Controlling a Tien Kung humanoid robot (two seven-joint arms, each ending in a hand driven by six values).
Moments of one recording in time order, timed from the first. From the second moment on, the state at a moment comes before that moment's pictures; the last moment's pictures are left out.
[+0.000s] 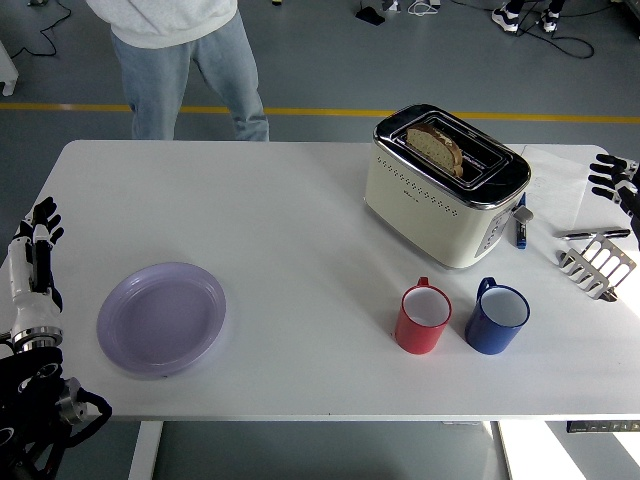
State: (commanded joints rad) left arm -0.16 0.08 -1.45 -1.01 1.02 0.39 -0.52; right arm 0.30 -0.39 1.38 1.10 -0.98 0.00 0.19
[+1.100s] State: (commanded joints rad) left arm -0.12 0.01 -1.35 -0.85 0.90 0.37 -0.57; right arm 0.30 -0.39 1.37 1.09 -0.98 0.00 0.19
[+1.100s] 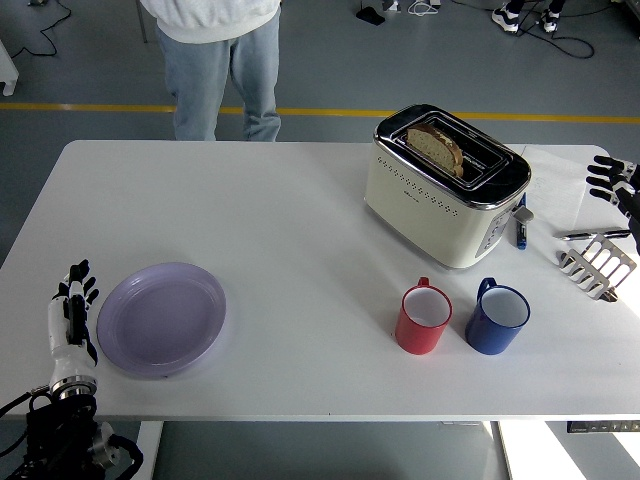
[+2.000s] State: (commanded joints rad) left arm -0.13 0.01 -1.26 -0.84 0.87 0.36 -0.57; right arm 0.29 -0.39 1.36 1.09 -0.98 0.00 0.19
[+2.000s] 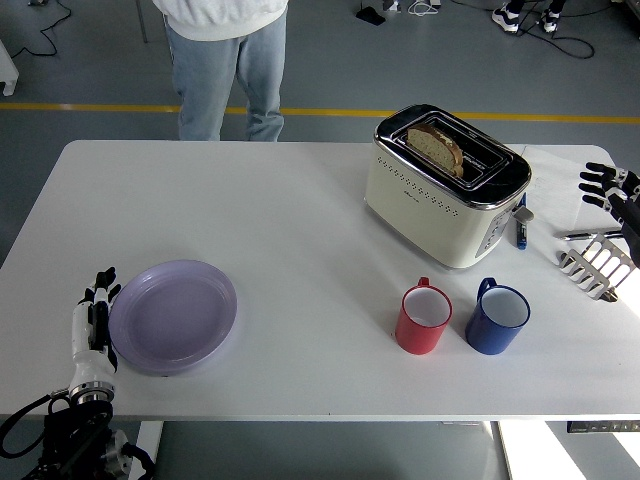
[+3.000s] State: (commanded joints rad) left arm -0.20 0.03 -1.15 -0.82 0.87 0.29 -0.53; right arm 0.31 -0.39 1.36 1.09 -0.98 0.00 0.19
